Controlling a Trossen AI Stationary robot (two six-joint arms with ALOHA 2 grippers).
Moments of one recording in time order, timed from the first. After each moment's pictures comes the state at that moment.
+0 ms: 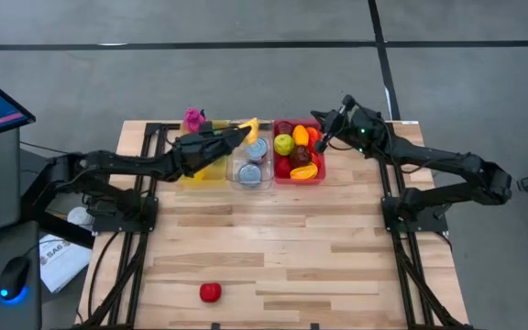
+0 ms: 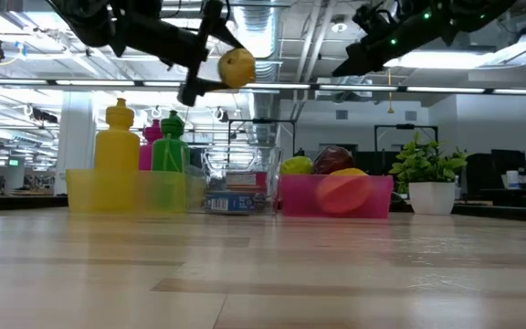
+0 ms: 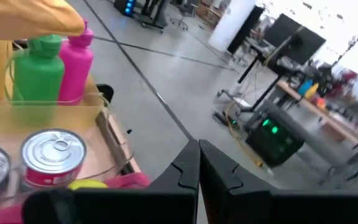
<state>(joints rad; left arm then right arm) 0.28 1.31 0.69 0.61 -0.39 -1.12 -0.48 1.15 0.80 0.18 0.27 -0.44</state>
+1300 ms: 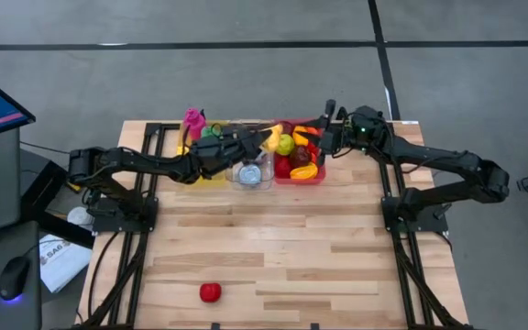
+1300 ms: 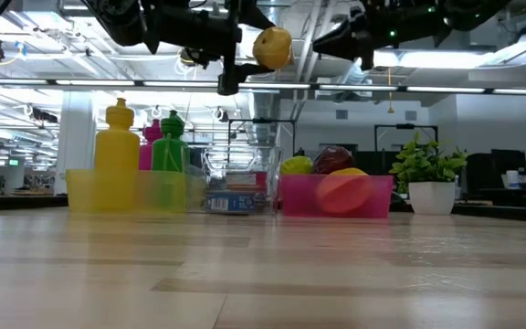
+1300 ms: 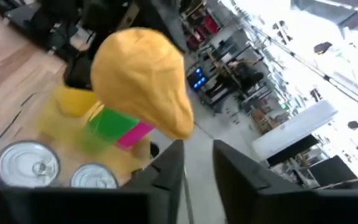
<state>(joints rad) 0.20 1.51 0.86 0.74 -0.32 -1.35 -0.46 1.18 0.83 0.27 -0.18 -0.87</state>
